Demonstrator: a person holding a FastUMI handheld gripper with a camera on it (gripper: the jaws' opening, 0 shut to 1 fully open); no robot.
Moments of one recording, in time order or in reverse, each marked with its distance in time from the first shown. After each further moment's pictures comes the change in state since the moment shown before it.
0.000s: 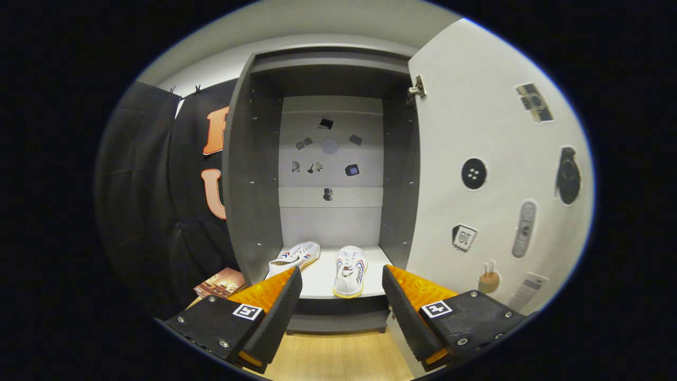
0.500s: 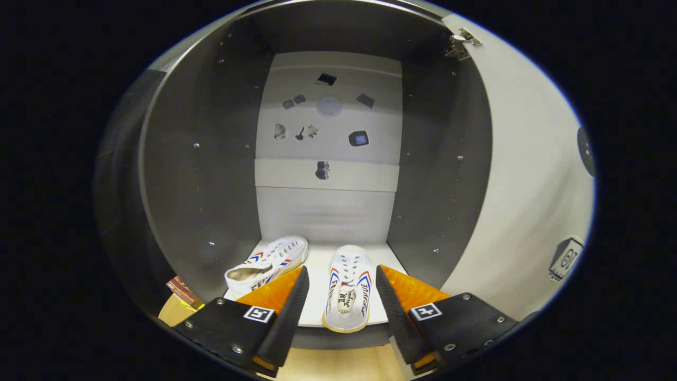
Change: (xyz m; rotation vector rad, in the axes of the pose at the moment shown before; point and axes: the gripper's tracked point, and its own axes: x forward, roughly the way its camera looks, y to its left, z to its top) arm 0.158 0.015 -0.021 -0.038 0.092 -0.008
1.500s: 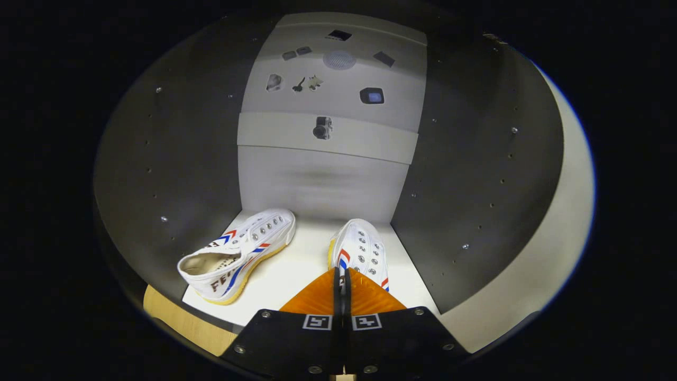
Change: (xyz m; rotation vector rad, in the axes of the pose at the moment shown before) arm 0.104 -0.003 -0.055 -0.126 0.199 -0.032
